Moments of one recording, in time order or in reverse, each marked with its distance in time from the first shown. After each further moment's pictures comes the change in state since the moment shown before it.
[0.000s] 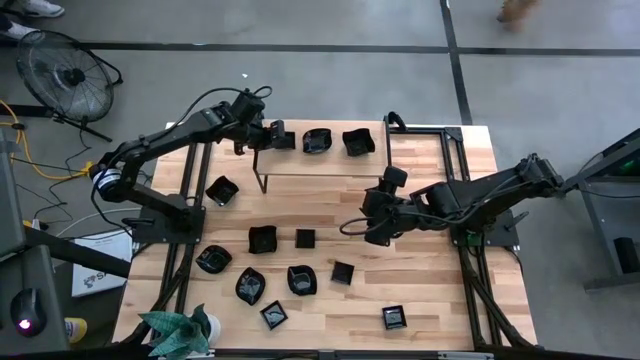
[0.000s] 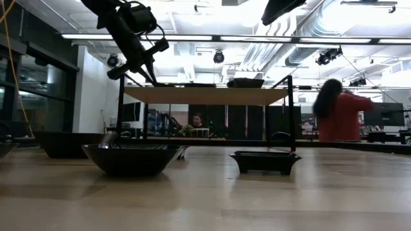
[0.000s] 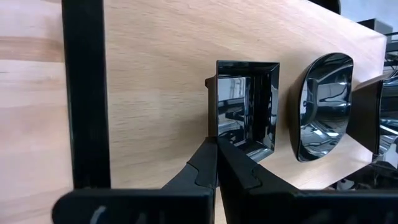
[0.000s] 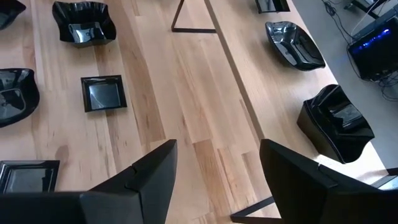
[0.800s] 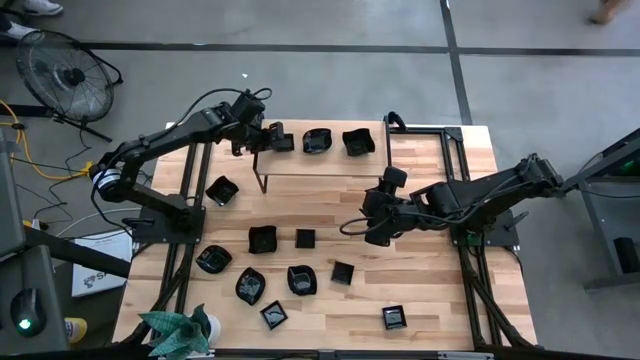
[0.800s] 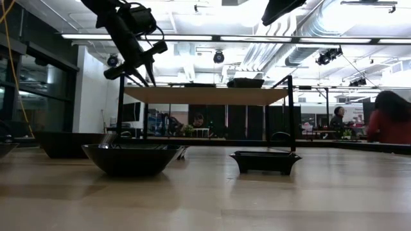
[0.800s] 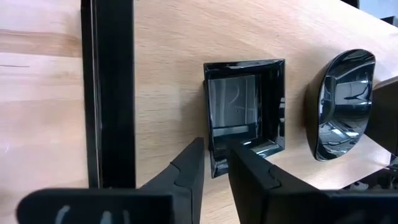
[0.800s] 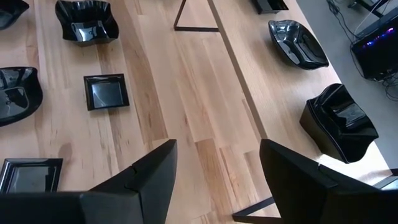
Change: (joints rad) left arm 0.000 -0.001 0.006 -0.045 -0.020 0.004; right arm 0.000 0.000 0.000 -0.001 -0.014 0.000
